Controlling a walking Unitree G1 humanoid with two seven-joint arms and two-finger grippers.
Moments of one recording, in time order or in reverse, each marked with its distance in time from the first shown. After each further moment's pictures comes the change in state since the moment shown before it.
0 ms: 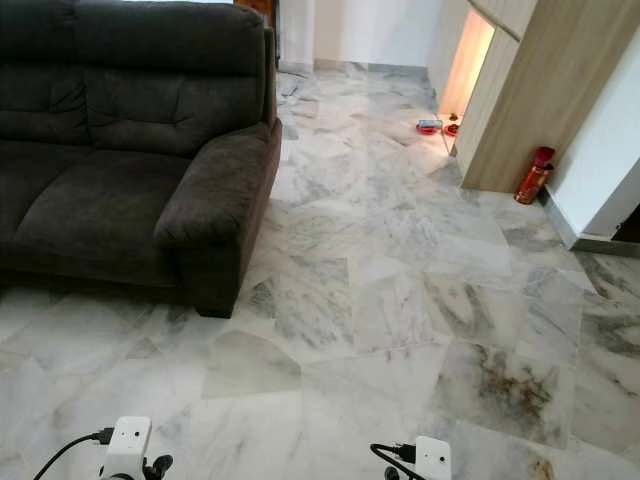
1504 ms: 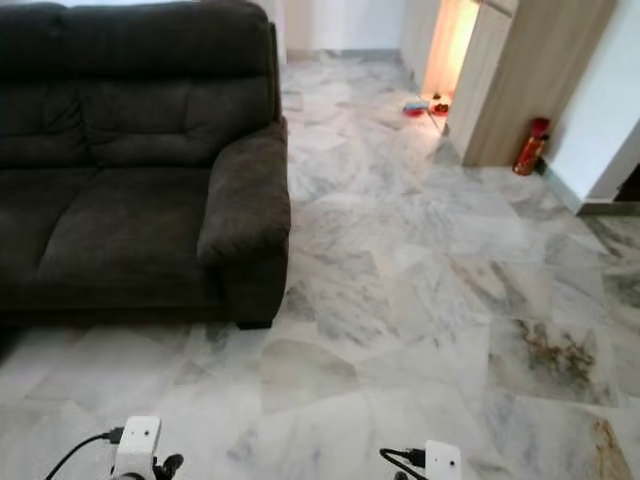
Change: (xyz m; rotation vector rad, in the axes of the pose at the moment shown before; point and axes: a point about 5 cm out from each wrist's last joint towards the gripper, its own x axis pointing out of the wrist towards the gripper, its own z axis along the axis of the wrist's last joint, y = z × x) left arm 0.001 -0.004 0.006 -0.008 -0.015 -0.009; right arm -0.001 -0.002 -0.002 -0.007 0.004 0.007
